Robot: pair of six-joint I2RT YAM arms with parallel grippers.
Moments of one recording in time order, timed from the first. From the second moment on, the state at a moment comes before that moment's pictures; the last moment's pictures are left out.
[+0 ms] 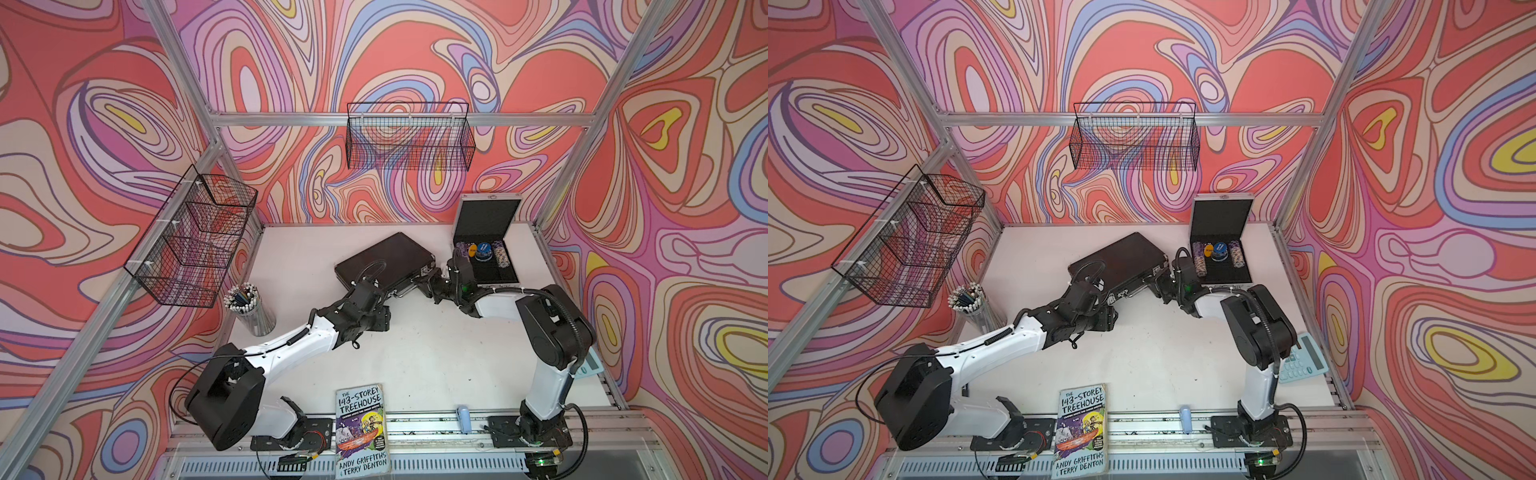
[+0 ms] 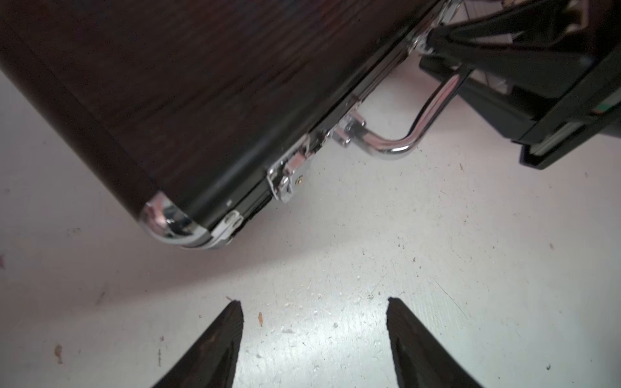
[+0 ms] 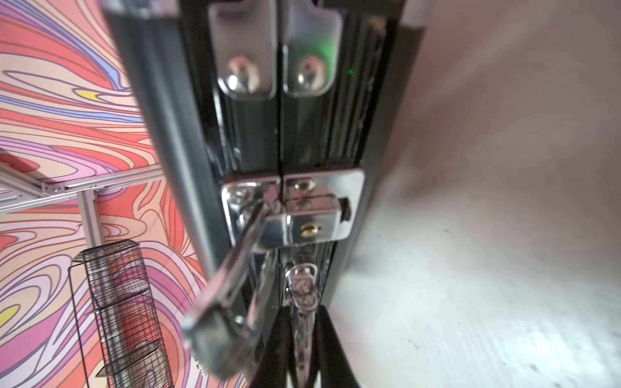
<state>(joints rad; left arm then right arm) -0.68 1.39 0.81 -0.30 -0.06 -0.60 0.41 1.86 0.97 0.41 -0.42 1.37</state>
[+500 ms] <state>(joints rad) -0.61 1.39 0.81 -0.12 -0.02 -0.71 0.43 1.83 1.00 0.38 -0.40 1.38</state>
